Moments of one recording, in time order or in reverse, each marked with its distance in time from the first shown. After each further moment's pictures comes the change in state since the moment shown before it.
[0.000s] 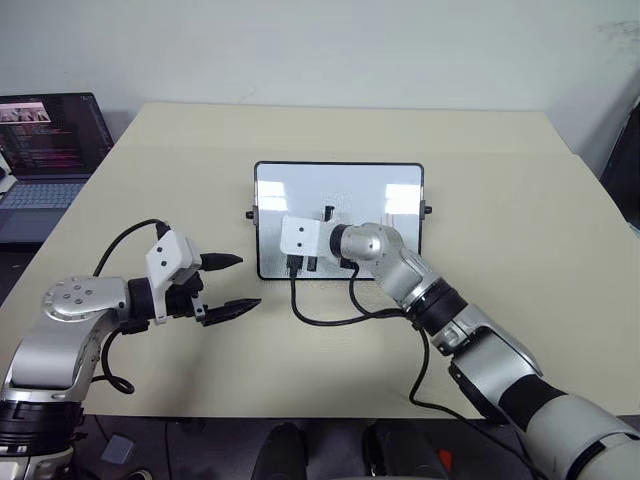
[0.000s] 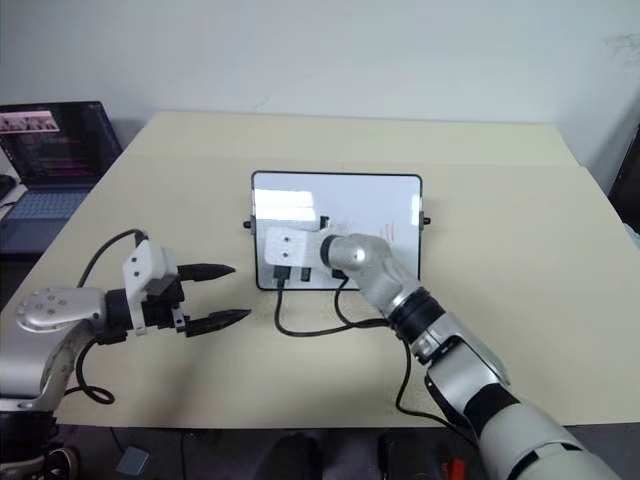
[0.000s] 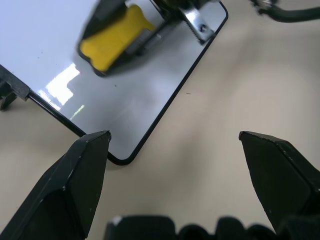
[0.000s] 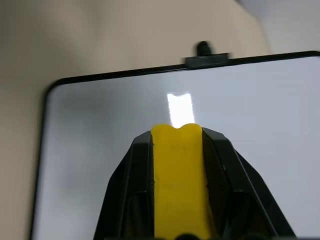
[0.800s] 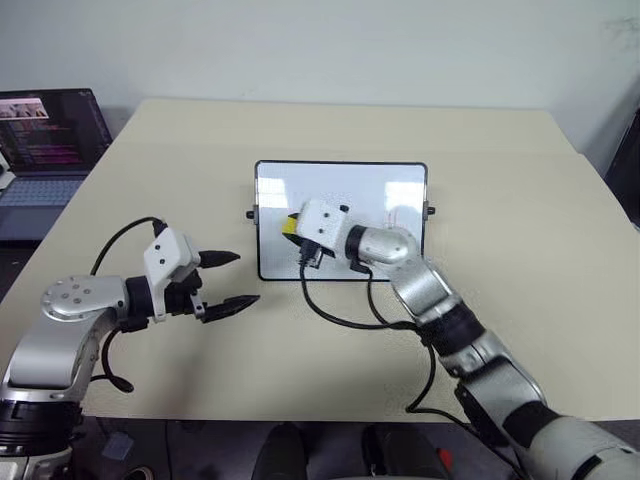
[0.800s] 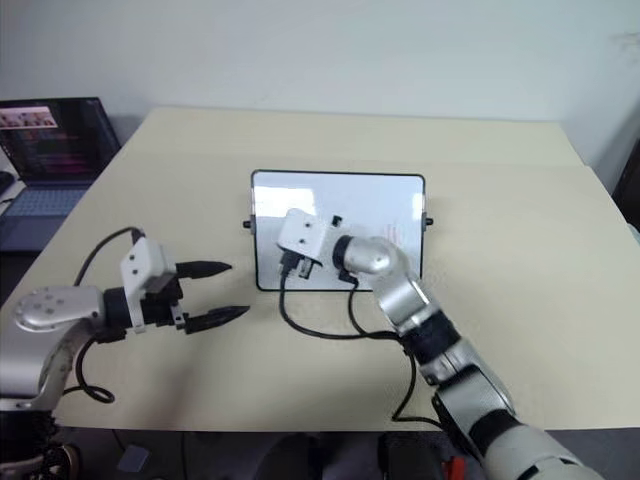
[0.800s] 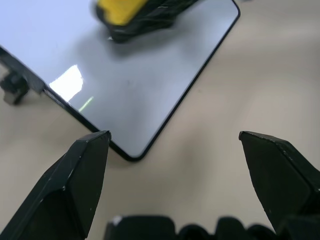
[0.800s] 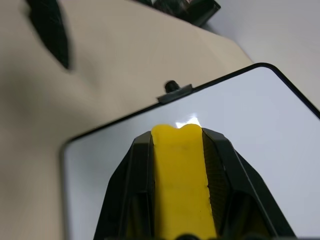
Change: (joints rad) left arm -0.019 0.001 0.002 -0.006 -0.002 -0.003 0.019; right arm 0.231 -0.029 -0.168 -0.464 0.212 0.229 0.089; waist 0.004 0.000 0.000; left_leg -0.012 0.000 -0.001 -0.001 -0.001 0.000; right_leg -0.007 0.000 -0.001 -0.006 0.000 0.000
